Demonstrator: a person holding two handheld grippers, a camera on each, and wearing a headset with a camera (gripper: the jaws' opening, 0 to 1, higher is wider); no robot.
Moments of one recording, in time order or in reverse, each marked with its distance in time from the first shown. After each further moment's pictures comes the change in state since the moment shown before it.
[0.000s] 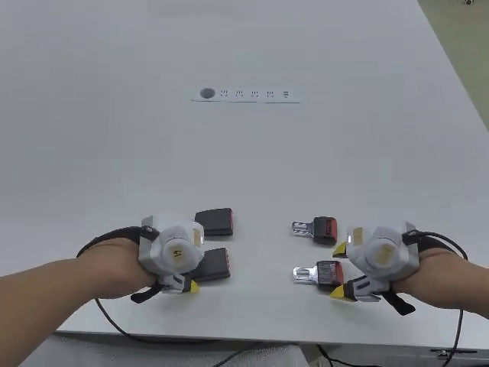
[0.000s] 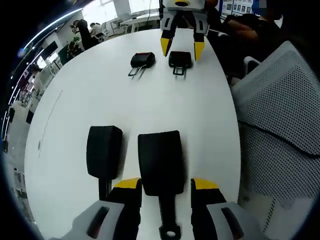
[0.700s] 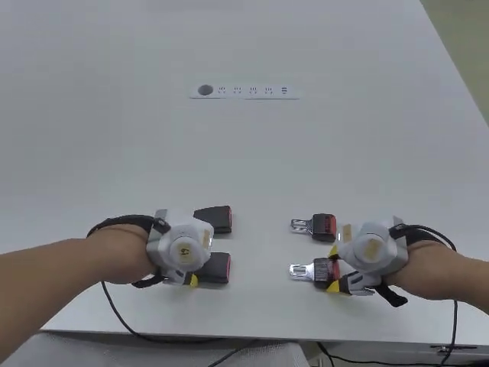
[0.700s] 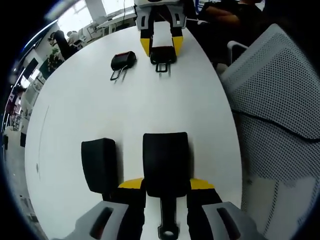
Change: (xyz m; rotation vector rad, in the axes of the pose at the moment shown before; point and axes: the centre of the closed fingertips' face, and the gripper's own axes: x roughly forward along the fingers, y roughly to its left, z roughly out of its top) left arm 0.003 0.001 0.004 0.152 0.058 -0.064; right arm 0.008 0.000 0.001 -0.045 0.040 0.017
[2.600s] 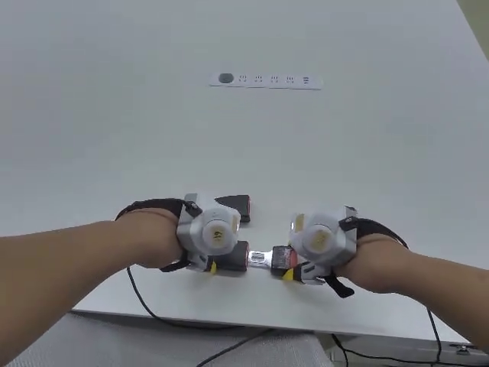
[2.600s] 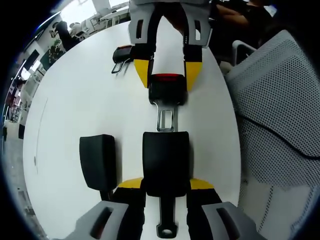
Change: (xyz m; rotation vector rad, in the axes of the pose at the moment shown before) left arm 0.002 0.000 -0.002 -0.054 0.050 -0.007; right arm 0.046 0.008 0.100 -0.019 -0.081 -0.007
